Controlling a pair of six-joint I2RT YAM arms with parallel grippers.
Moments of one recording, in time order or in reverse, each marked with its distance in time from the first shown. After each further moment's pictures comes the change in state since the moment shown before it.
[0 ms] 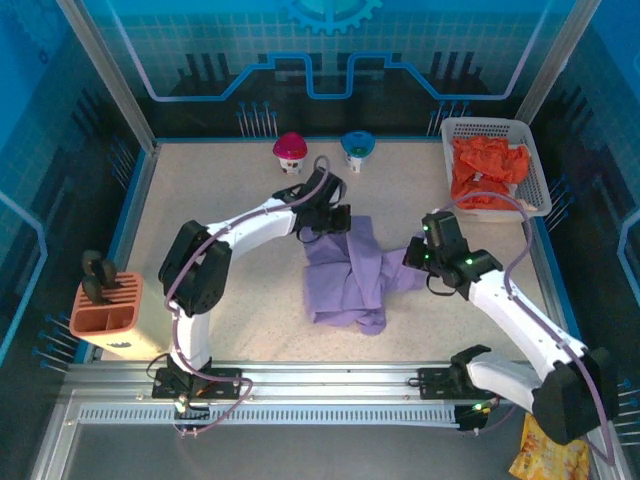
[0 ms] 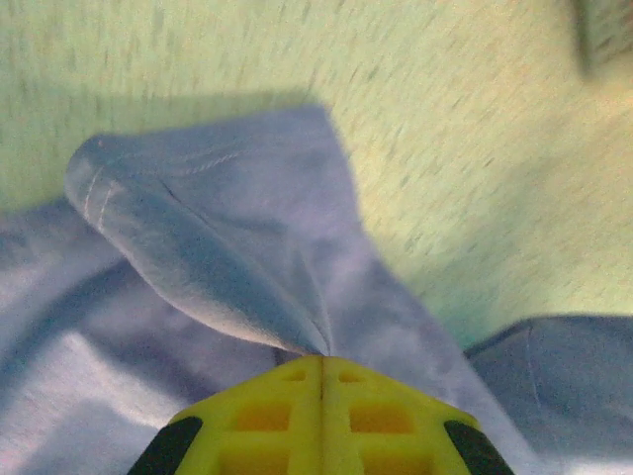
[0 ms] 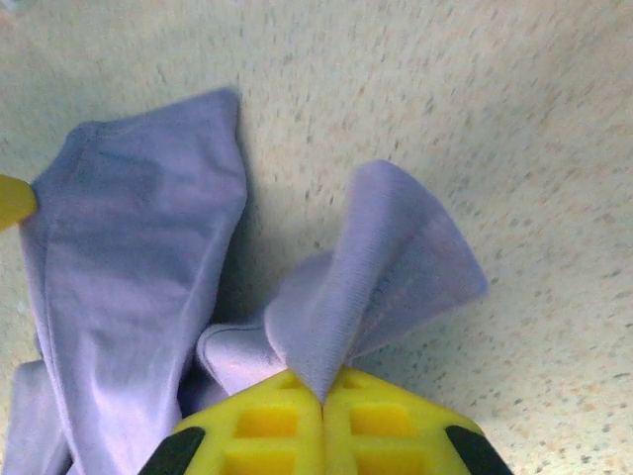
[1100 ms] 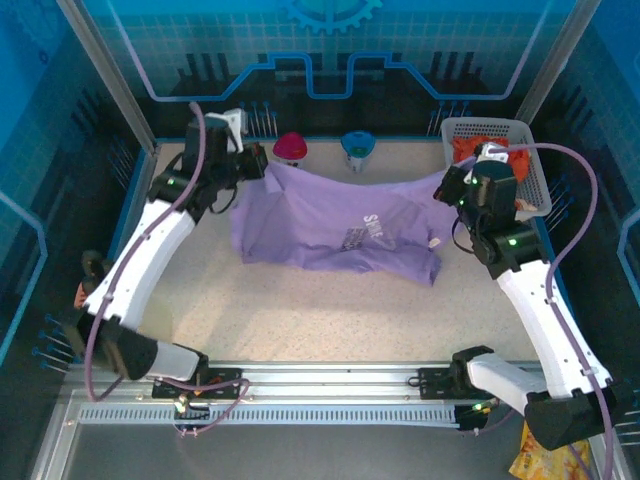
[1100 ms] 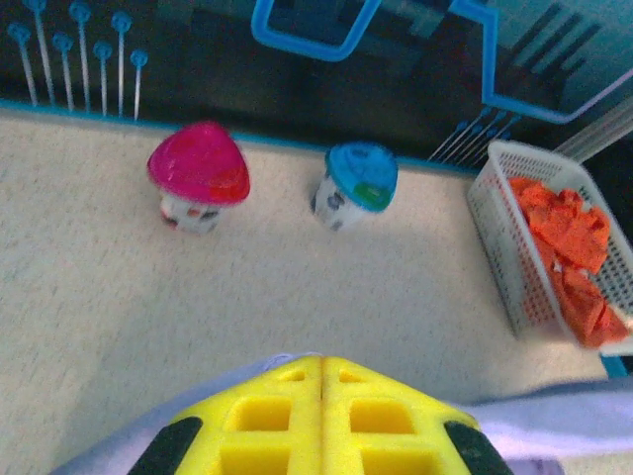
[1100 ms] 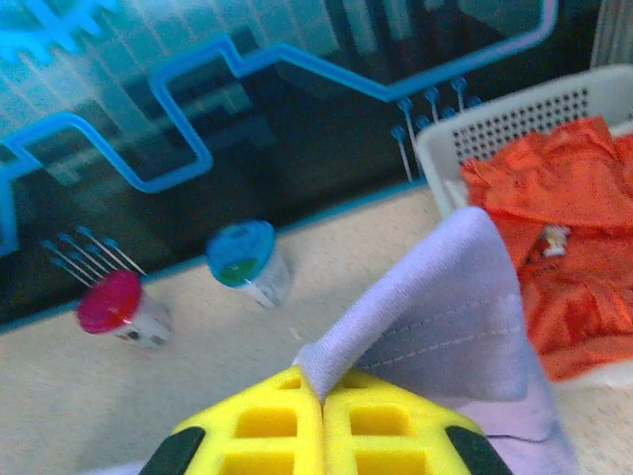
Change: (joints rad) left arm 0.325 -0.506 0.058 -0.161 -0.102 0.162; right arm -0.123 -0.013 0.410 0.087 0.132 -0.150
